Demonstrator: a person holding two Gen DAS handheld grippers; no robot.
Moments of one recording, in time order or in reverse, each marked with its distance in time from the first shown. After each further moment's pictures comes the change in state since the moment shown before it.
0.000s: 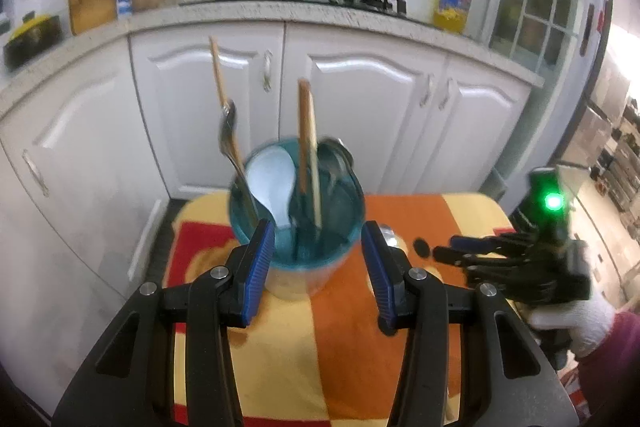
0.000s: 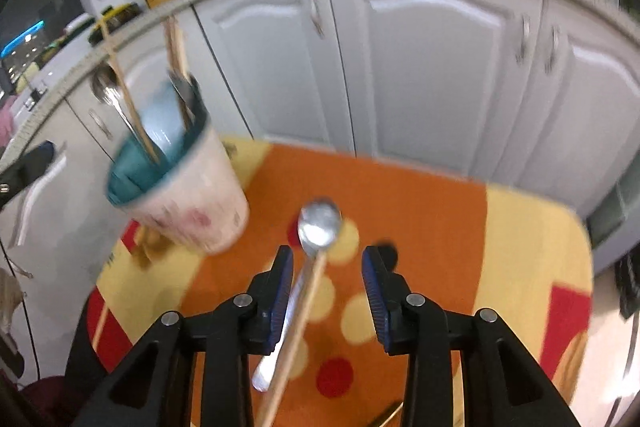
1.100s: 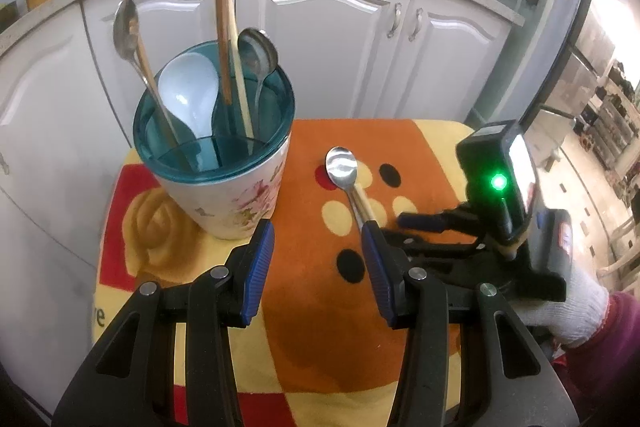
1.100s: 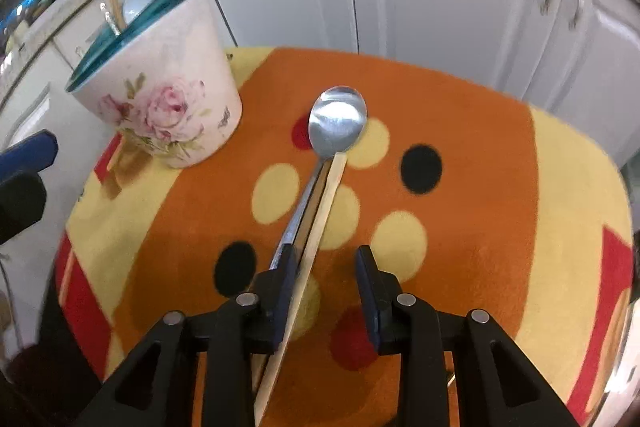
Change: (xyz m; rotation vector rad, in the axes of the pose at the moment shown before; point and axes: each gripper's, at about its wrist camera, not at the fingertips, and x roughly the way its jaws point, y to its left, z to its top) left arm 0.044 -0.041 -0.043 0.066 0.171 -0.070; right arm 0.028 0.007 -0.039 -0.080 0.118 -0.072
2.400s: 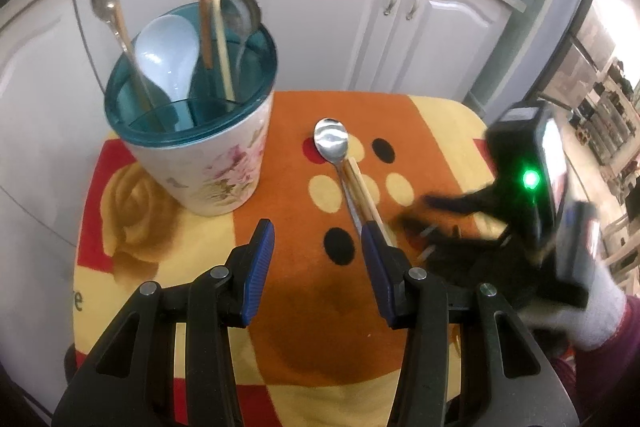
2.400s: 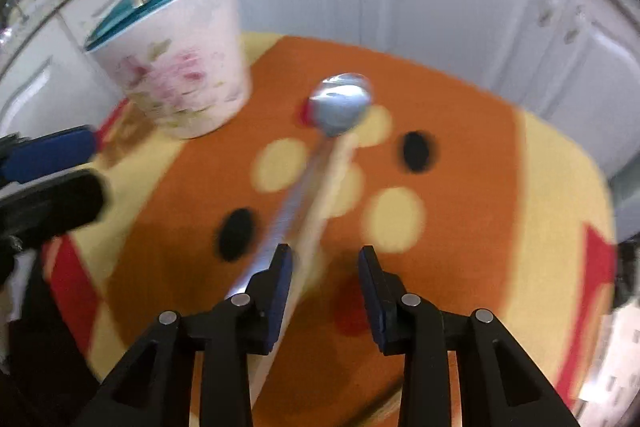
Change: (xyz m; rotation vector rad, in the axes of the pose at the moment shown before) left arm 0.019 -0.006 -0.011 -0.013 0.072 -0.025; right arm -0.024 -0.035 -0.031 -0.019 0.022 -0.167
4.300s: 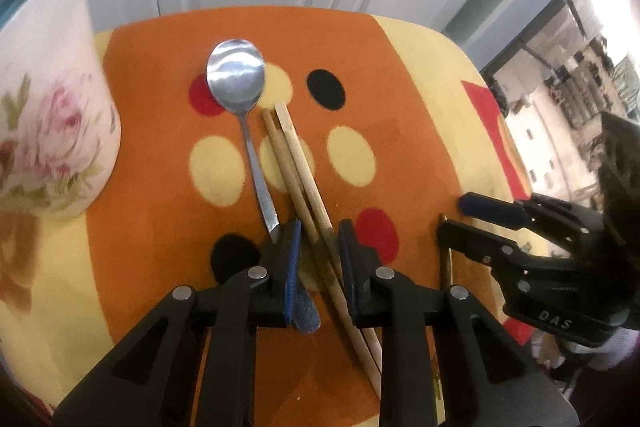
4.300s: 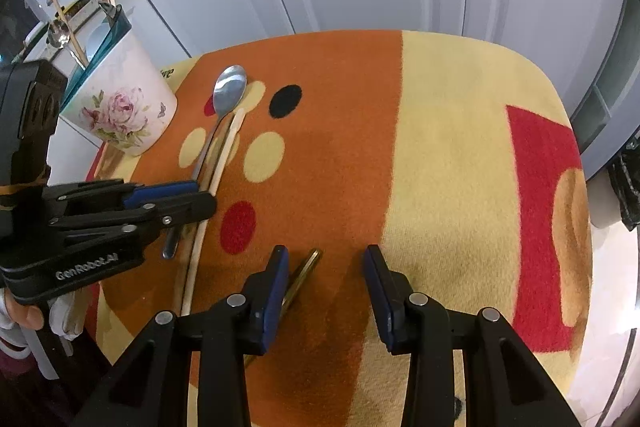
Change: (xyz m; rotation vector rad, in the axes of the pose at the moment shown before) left arm 0.103 -0.039 0.010 0.018 0.255 -0.166; right arm -0.007 -0.043 -0.031 0.239 0.017 0.214
